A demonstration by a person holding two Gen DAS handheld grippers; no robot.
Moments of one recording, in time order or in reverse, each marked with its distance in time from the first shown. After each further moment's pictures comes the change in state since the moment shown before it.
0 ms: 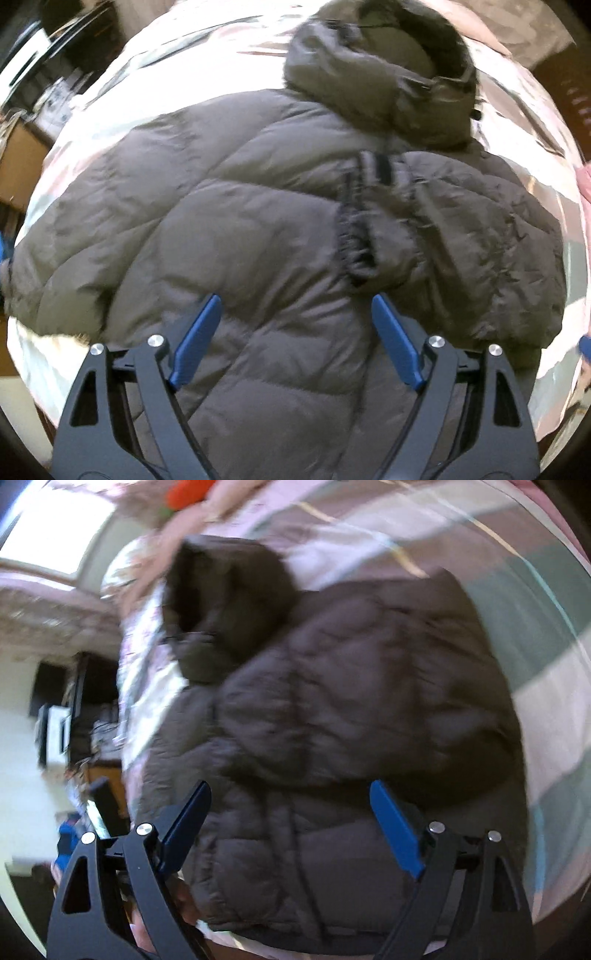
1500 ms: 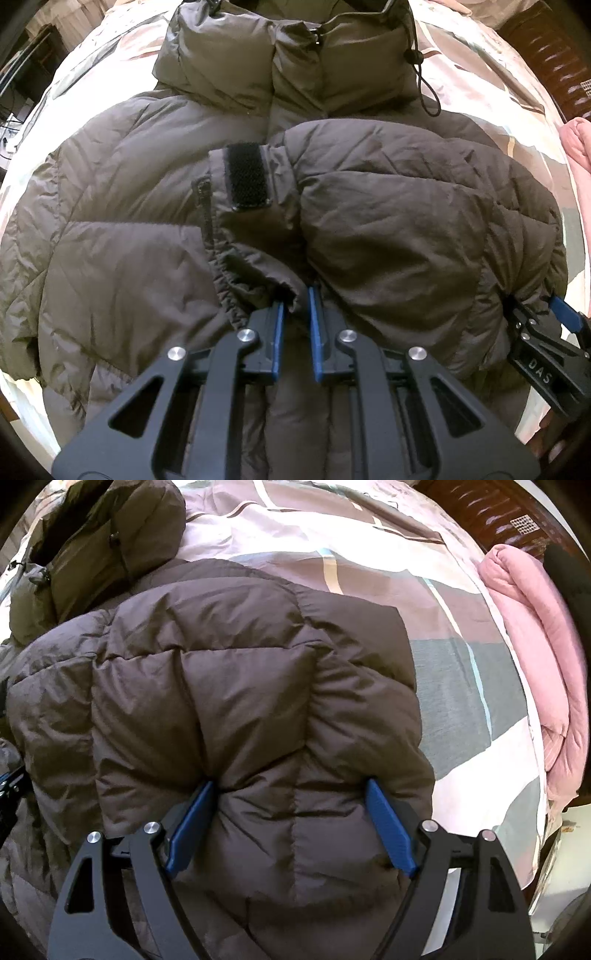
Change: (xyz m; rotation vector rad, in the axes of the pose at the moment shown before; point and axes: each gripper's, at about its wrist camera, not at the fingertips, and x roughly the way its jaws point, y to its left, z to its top) left arm 0.049 -0.079 0.012 0.114 0.049 -0.070; right arm 0.091 -0.036 0.024 -0.310 -0.091 -0.671
